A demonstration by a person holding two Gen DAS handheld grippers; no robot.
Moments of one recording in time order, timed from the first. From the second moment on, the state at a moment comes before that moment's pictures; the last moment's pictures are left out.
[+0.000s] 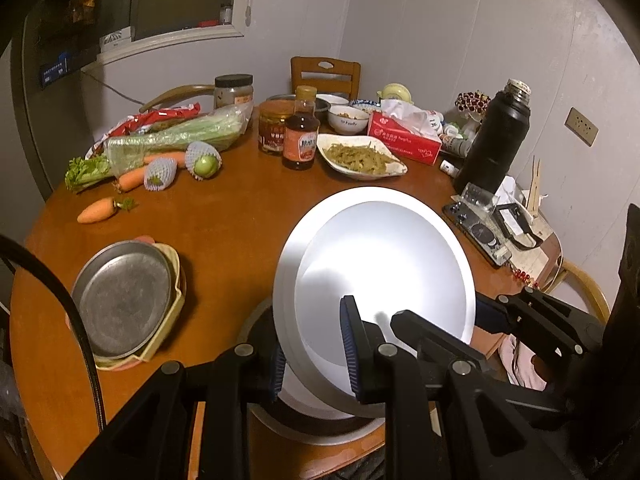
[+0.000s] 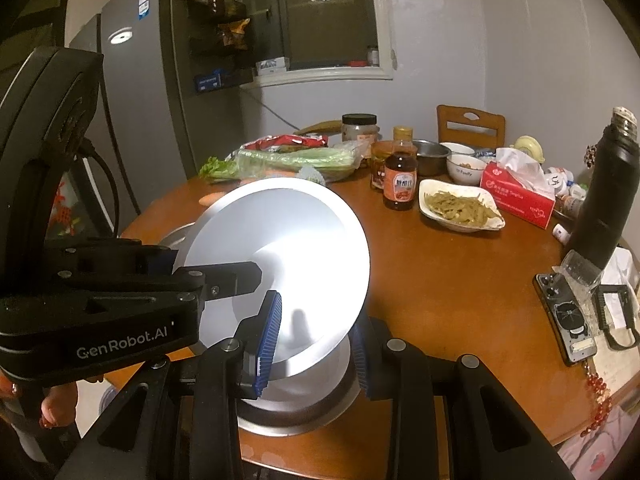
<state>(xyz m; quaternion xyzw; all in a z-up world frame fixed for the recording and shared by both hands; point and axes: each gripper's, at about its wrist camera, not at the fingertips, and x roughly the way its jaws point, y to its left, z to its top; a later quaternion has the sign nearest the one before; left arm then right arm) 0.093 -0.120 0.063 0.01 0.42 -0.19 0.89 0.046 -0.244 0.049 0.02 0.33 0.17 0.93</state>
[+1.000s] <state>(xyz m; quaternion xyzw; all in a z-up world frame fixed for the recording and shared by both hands) 0.103 -0.118 0.004 0.02 0.47 -0.16 0.87 0.055 -0.229 -0.005 -0.01 0.39 0.17 0.91</state>
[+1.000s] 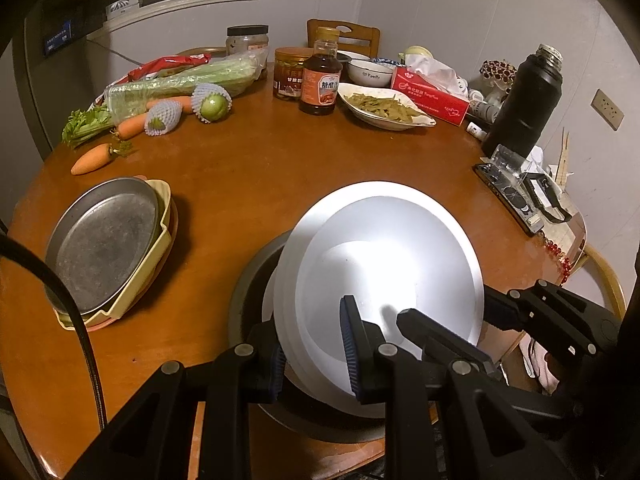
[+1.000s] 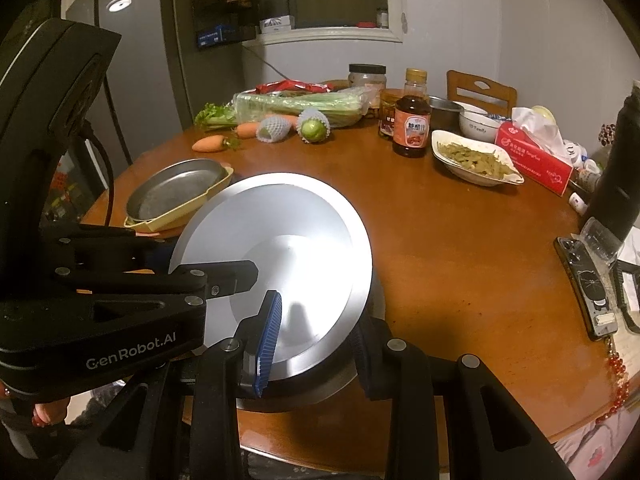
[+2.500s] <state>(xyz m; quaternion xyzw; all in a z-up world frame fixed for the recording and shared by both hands) 0.089 -0.098 0.031 0.01 0.43 -0.14 0.89 0.051 -0.238 0.009 0.01 0.37 0.16 0.91</state>
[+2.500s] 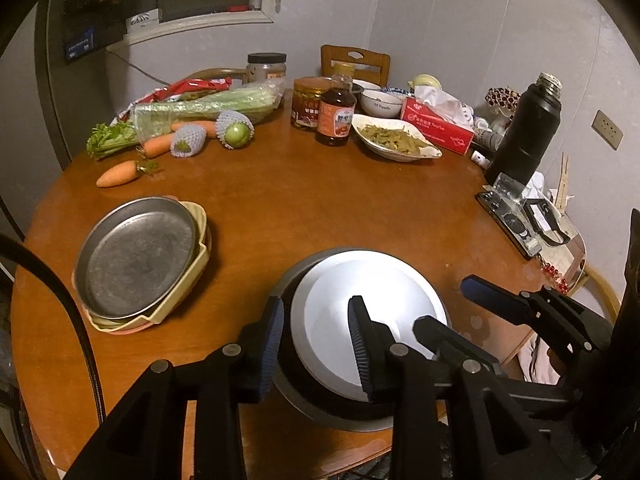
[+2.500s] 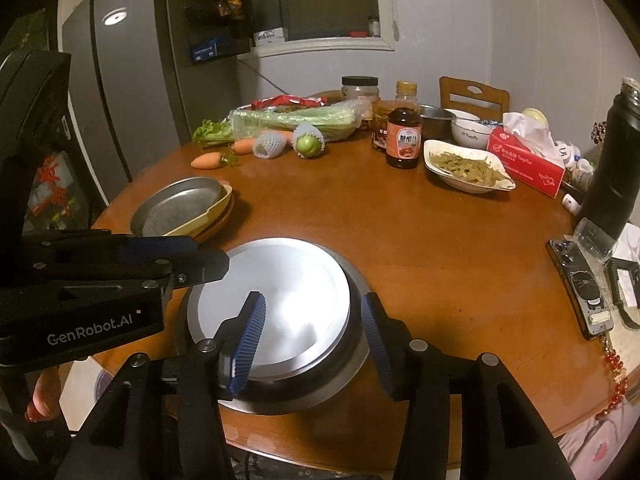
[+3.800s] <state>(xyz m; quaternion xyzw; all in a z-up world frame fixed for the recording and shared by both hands) 0.097 -0.077 0.009 -0.05 0.46 -0.15 0.87 0.061 -0.270 -0.002 0.07 0.39 0.13 0.91</state>
